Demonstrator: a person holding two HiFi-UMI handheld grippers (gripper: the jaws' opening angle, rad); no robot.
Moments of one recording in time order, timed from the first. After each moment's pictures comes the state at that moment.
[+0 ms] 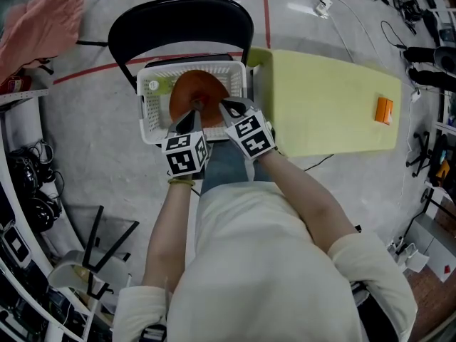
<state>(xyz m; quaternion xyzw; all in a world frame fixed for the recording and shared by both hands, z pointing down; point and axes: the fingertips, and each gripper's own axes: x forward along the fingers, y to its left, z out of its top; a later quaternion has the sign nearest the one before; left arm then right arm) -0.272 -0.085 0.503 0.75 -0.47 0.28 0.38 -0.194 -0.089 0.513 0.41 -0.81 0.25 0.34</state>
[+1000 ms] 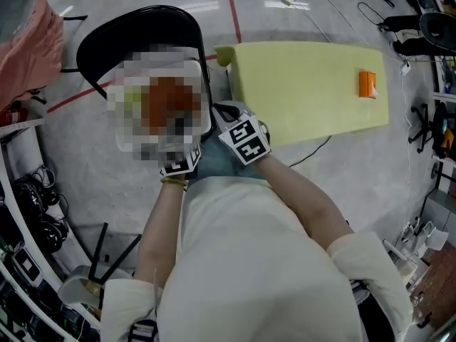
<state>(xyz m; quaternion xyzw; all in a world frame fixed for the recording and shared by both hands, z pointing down) -0.170 -0.044 0.474 0.80 -0.41 0.30 0.32 -0.100 -0.030 0.470 0.47 -0.80 0.24 0.29</state>
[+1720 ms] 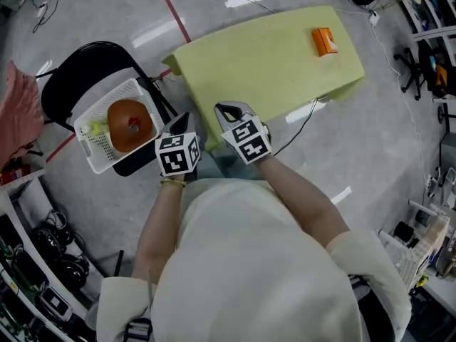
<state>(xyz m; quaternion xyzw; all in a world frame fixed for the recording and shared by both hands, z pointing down) 0.003 0.066 0.445 0.86 -0.30 0.33 0.26 0.077 0.101 0.442 0.59 -0.72 0.26 0.24</state>
